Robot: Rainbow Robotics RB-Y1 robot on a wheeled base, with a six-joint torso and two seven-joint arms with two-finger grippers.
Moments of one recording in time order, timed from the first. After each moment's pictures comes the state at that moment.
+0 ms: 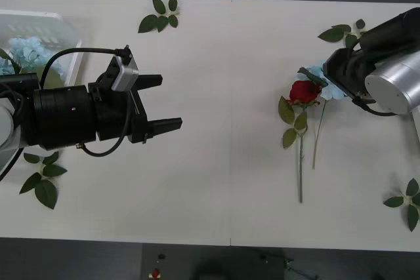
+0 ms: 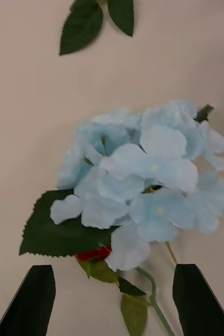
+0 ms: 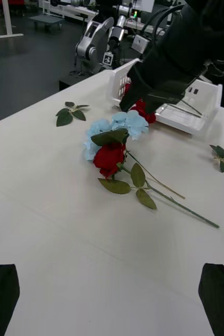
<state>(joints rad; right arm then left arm) -0.53 -0.84 0.37 -1.90 -0.50 1.39 0.19 -0.18 0.73 -0.19 -1.97 1.65 0.82 -2.57</state>
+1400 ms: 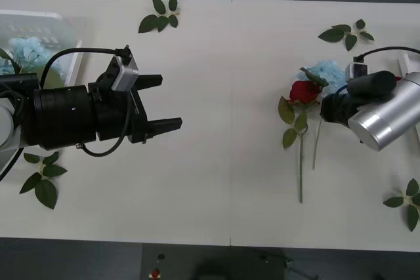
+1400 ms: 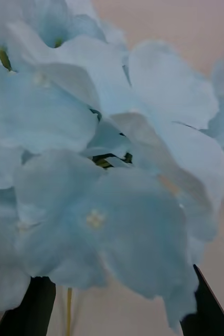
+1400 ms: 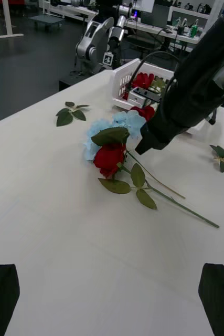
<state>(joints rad) -0.42 -0.76 0.45 -1.67 -0.34 1.14 0.76 -0.18 0.73 -0.19 -1.97 1.65 0.82 -2.57</state>
